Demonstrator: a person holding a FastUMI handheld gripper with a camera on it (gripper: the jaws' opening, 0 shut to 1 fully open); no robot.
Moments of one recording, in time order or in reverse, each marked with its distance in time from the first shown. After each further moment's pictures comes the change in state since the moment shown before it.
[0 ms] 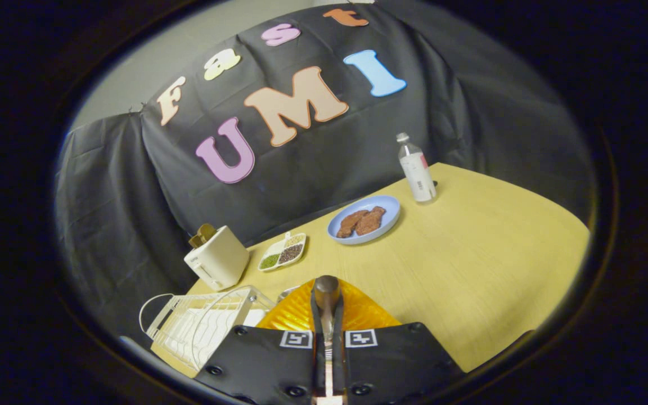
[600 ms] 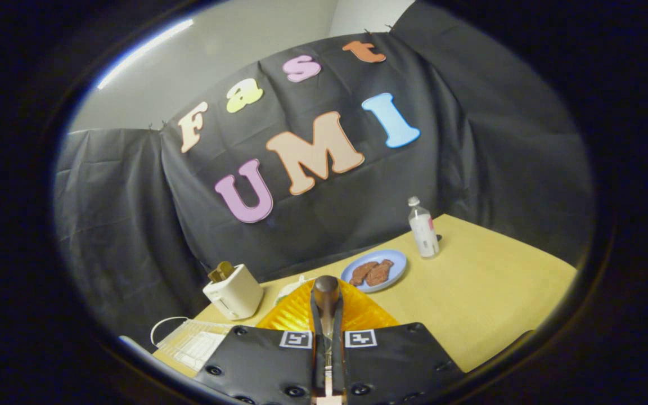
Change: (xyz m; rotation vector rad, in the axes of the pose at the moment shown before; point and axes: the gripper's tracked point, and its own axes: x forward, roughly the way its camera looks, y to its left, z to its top) arm -0.063 0.037 0.095 -0.023 -0.216 0.074
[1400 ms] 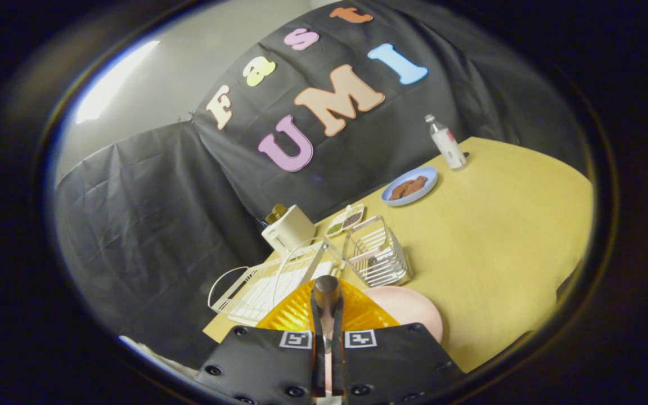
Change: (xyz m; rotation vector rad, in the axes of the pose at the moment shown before) arm -0.107 0.007 -0.141 0.166 0.316 0.243
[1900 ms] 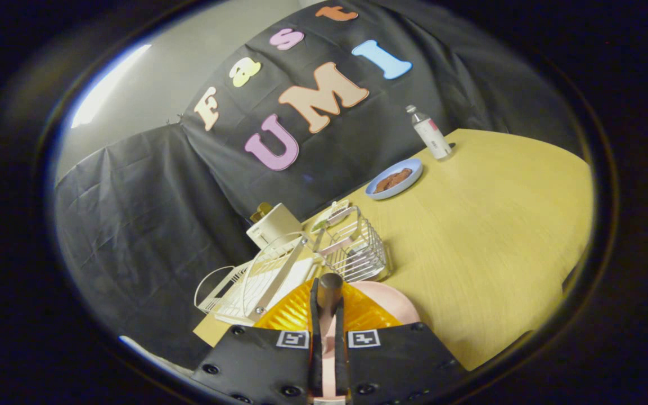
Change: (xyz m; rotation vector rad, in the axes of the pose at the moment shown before) arm 0.014 -0.044 -0.010 0.024 -0.017 -0.042
